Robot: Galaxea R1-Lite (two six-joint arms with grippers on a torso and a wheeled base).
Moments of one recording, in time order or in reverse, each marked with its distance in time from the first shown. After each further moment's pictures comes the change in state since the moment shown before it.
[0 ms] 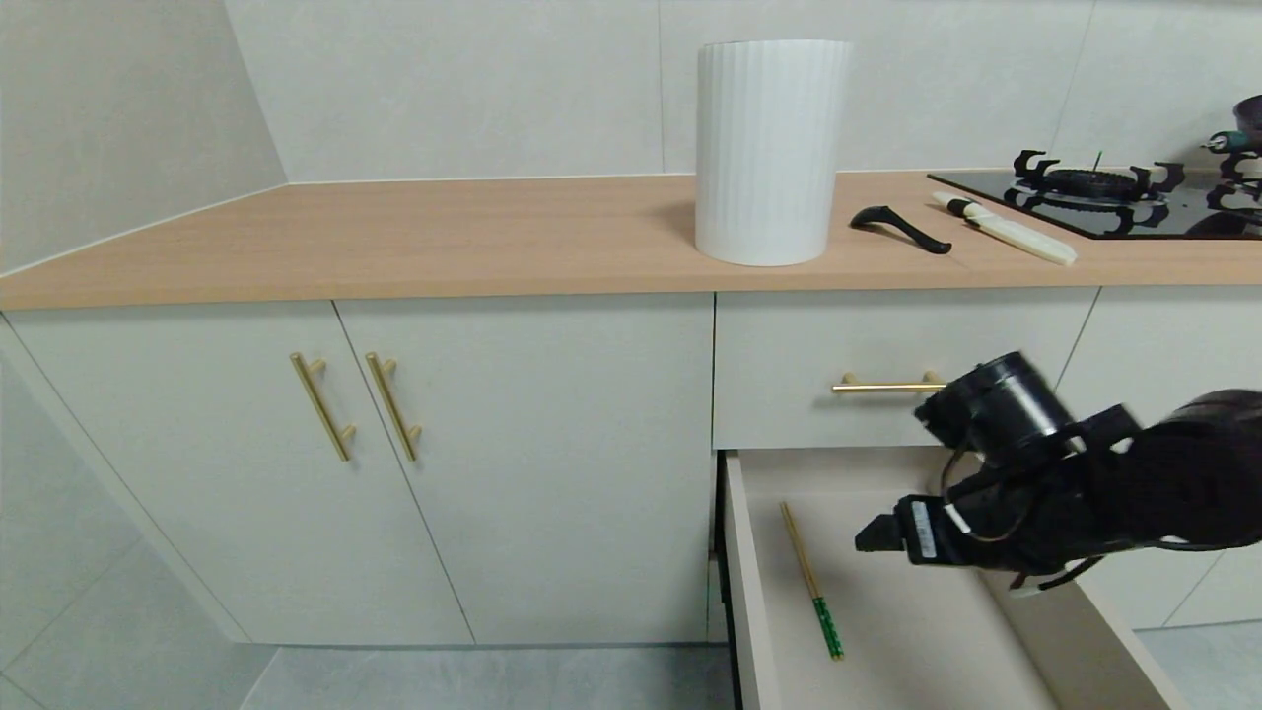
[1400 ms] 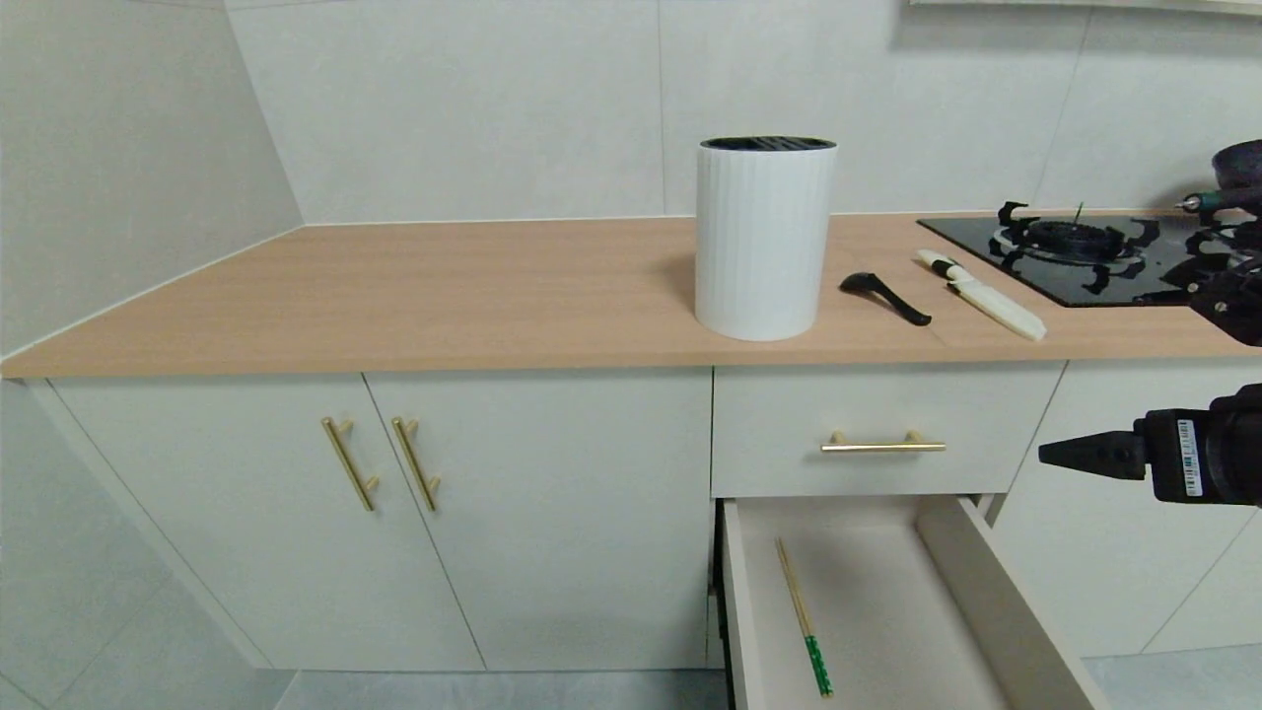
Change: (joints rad) left arm 0.000 0.000 0.000 0.000 0.000 0.000; right arm -0.210 -0.432 -0.006 0.141 -0.005 -0.223
